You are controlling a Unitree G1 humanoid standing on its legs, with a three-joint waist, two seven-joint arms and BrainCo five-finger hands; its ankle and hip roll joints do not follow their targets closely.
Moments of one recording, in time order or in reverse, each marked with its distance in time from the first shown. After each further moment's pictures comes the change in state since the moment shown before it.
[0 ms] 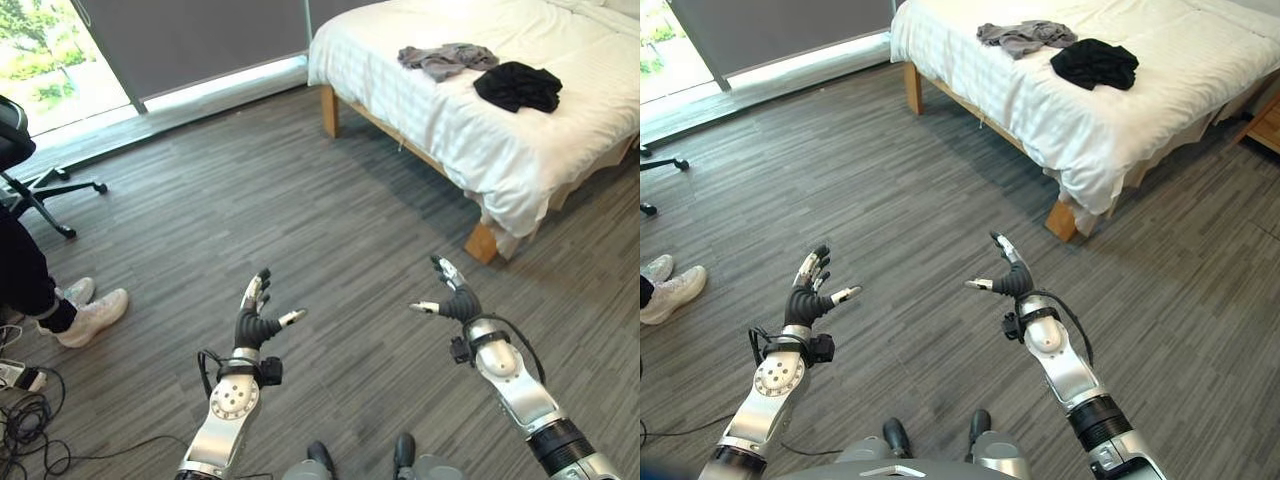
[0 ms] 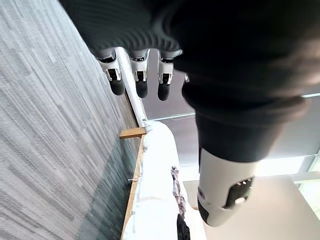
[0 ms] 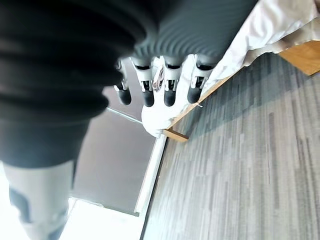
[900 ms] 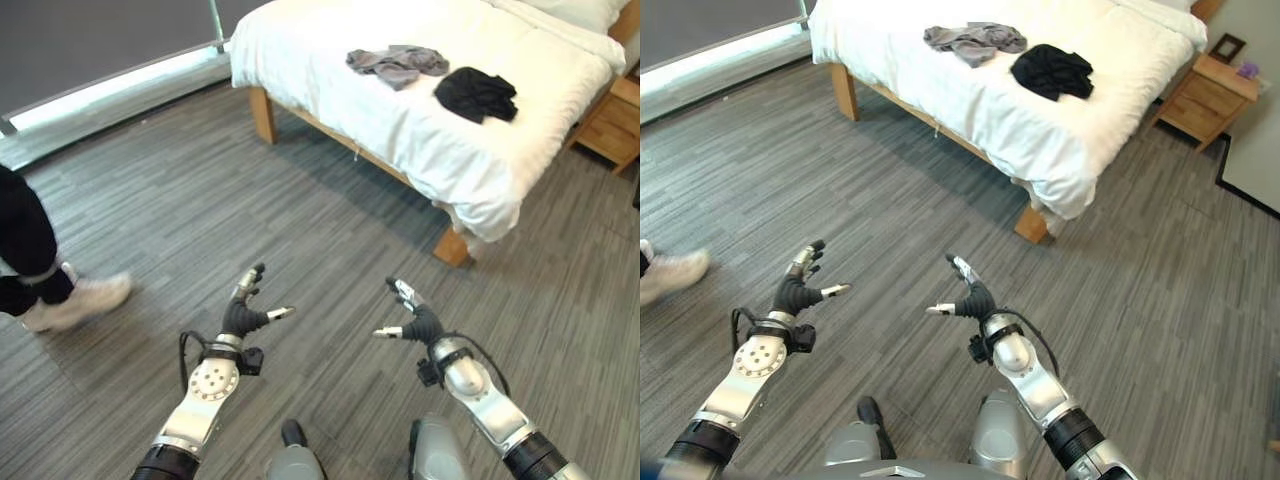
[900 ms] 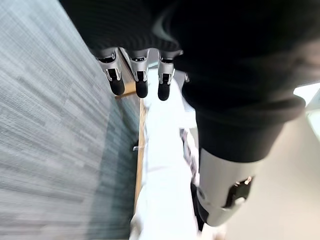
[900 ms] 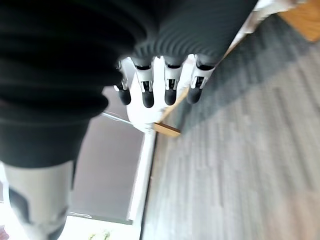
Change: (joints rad) left arm -0.090 0.170 -0.020 0.118 -0.062 -0.009 -0.052; right arm -0.054 0.099 0.138 -0.002 0.028 -0.022 0.048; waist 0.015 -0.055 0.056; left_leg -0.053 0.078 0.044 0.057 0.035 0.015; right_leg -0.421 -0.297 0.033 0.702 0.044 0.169
